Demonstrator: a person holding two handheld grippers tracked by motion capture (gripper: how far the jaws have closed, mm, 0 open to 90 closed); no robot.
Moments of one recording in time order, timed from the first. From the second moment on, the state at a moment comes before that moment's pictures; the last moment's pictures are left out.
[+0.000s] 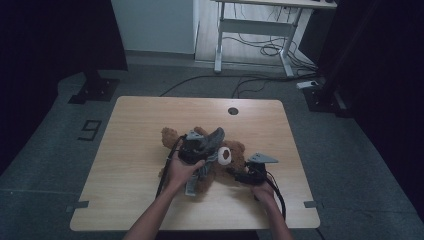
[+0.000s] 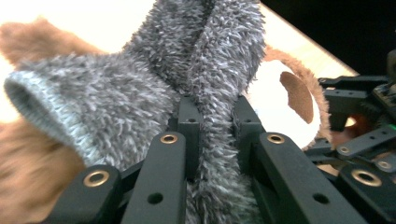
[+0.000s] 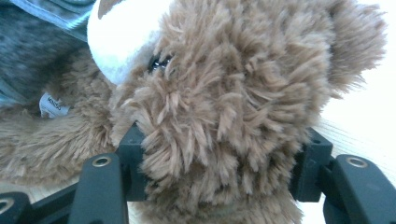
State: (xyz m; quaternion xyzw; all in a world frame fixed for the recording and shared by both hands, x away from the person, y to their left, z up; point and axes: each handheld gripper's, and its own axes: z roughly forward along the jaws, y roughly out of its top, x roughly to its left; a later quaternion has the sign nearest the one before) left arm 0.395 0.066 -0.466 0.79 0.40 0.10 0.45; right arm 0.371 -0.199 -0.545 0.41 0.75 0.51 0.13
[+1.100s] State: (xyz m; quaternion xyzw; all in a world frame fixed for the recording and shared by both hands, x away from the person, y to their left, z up) left arm 0.394 0.164 -0.498 0.76 0.49 0.14 0.40; right arm 0.377 -0.198 -0.545 0.42 0.74 0.51 0.13
